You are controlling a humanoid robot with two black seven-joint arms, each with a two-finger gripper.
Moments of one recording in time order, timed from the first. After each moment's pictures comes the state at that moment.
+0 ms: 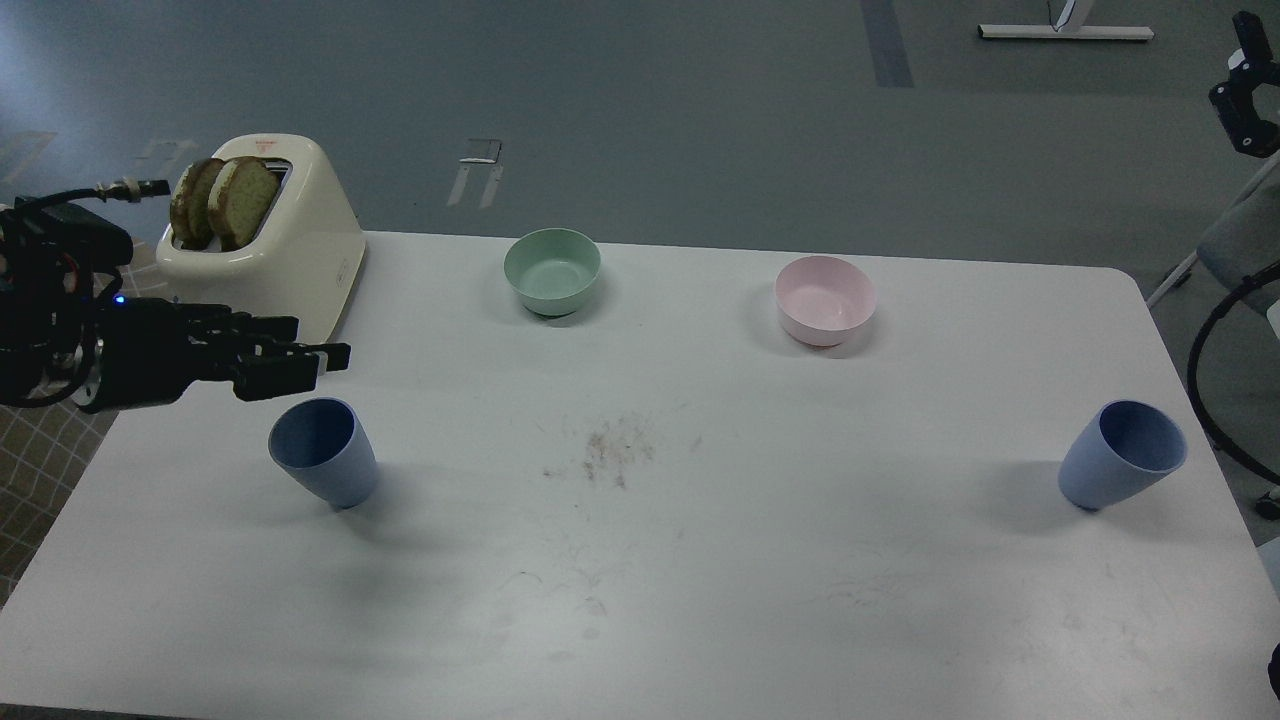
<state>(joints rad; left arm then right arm) -0.59 1.20 -0.58 -1.50 1.71 -0.35 -0.39 0.60 -0.34 1.74 1.00 -0.63 0.43 -0.02</state>
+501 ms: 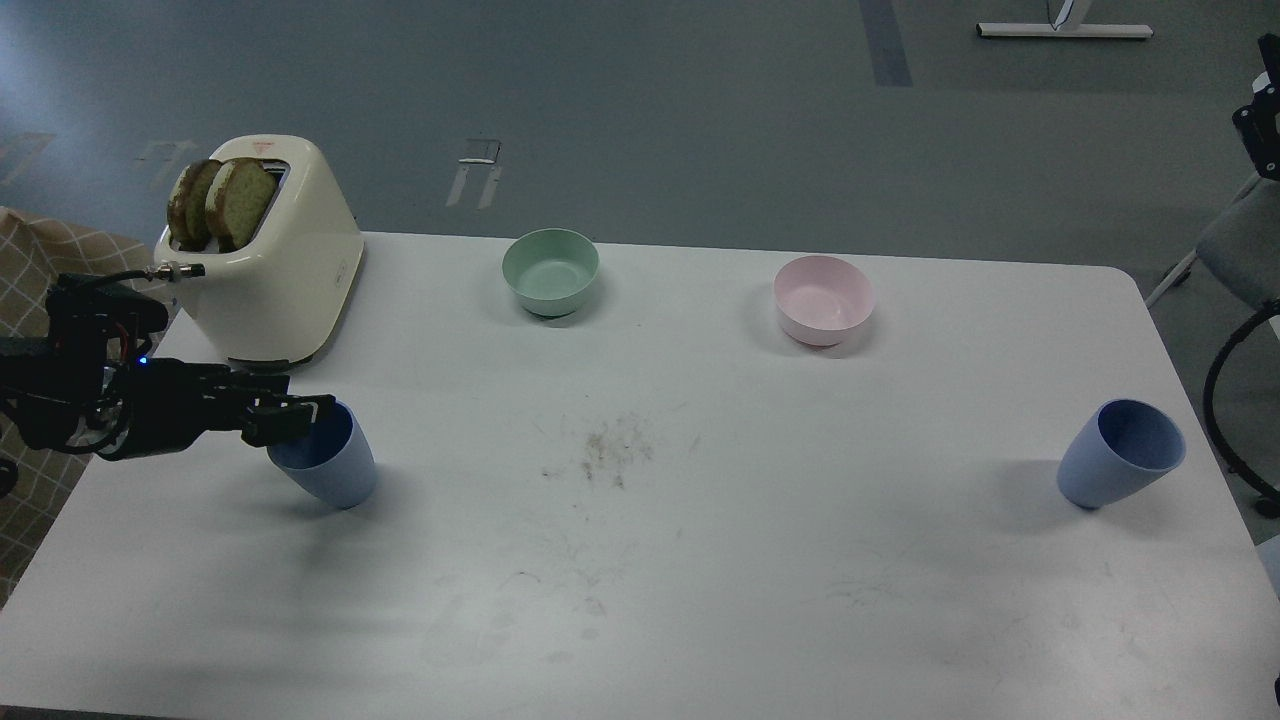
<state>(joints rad) -0.55 1.07 -0.51 -1.29 1.76 -0.32 -0.39 0.55 -0.34 1.80 1.00 -0.63 0.49 -0.02</state>
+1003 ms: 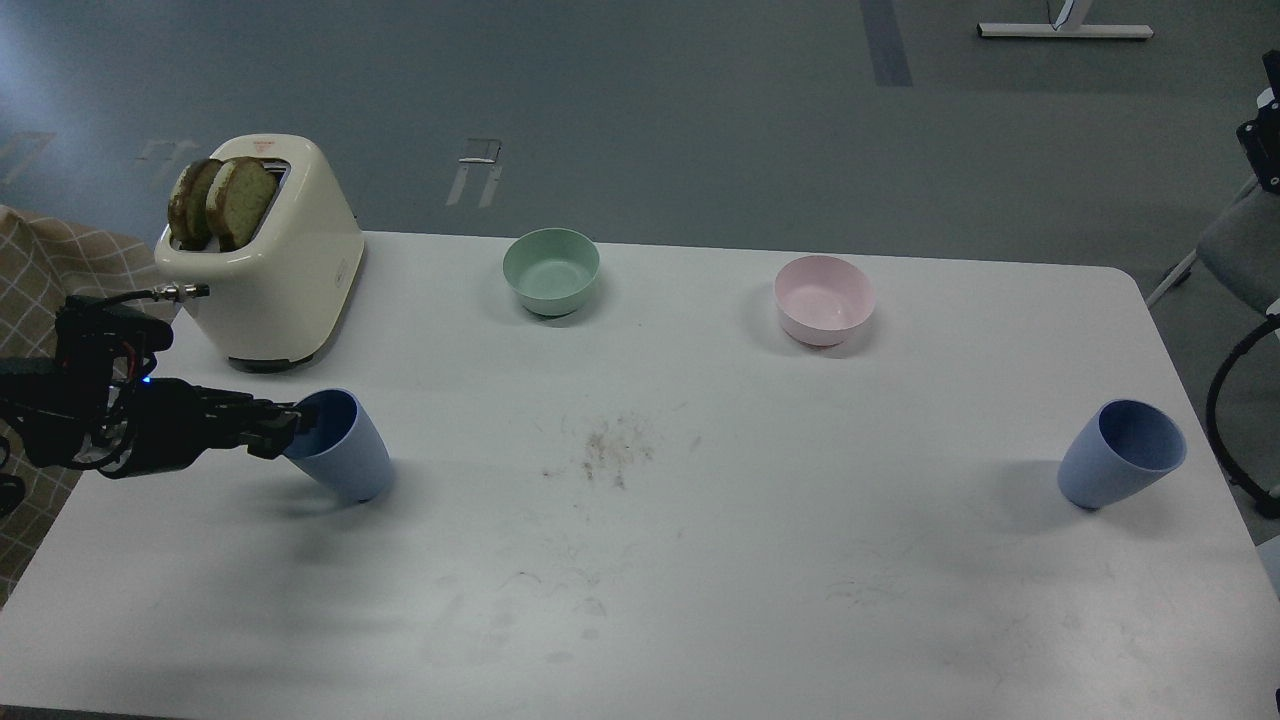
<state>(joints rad) -0.54 1.07 -0.51 -1.31 1.76 -0.33 -0.40 0.53 -0.34 1.82 1.00 -0.63 0.49 -0.02</state>
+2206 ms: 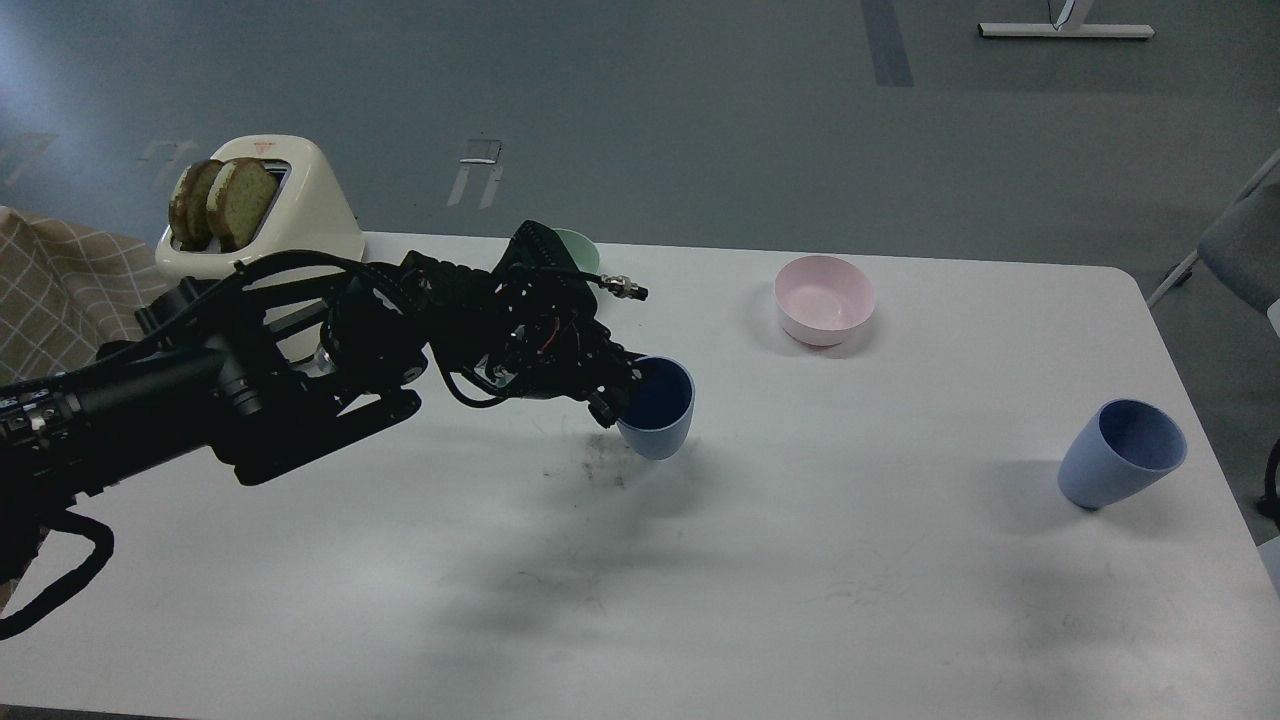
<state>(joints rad) -0.99 0.40 -0.30 -1.27 2.12 -0.49 -0.25 0.40 -0.37 1.96 1.00 -0.63 0.49 0.00</state>
